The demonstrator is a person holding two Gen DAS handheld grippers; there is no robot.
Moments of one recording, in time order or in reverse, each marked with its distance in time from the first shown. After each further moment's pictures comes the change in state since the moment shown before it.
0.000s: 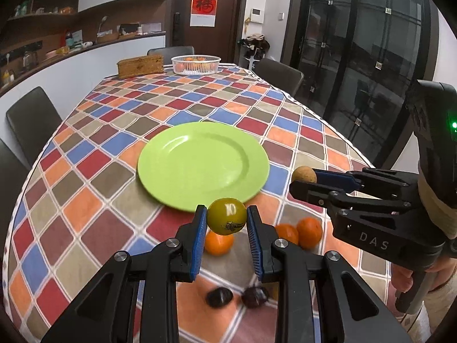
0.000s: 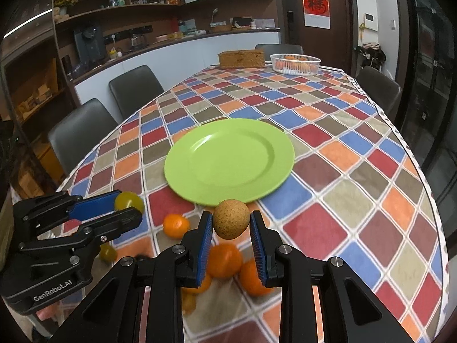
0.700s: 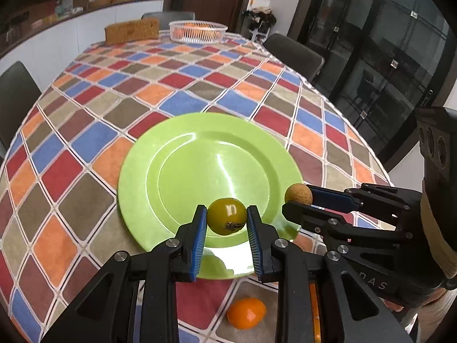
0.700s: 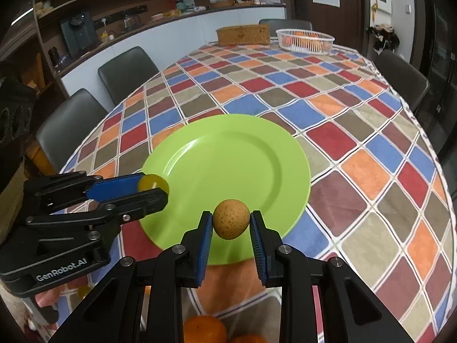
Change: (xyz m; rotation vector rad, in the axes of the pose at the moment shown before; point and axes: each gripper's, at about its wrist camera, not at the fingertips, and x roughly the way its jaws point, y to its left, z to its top) left arm 0.103 0.042 0.055 -0.071 0.182 -0.066; right arm 0.089 -0.020 0.051 0.027 0.150 0.040
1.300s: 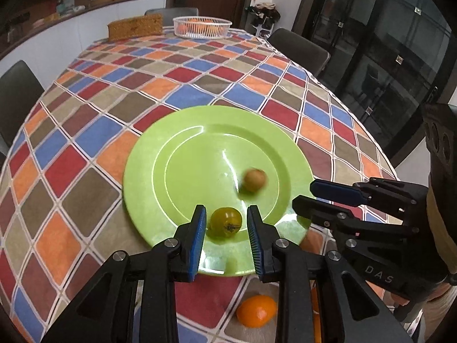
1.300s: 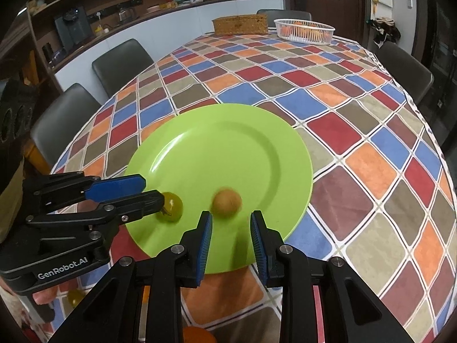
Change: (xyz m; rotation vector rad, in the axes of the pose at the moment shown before) left arm -0.003 0.002 -0.007 0.010 0.003 0.035; right arm 0.010 -0.002 0.000 -0.014 0.019 -0.021
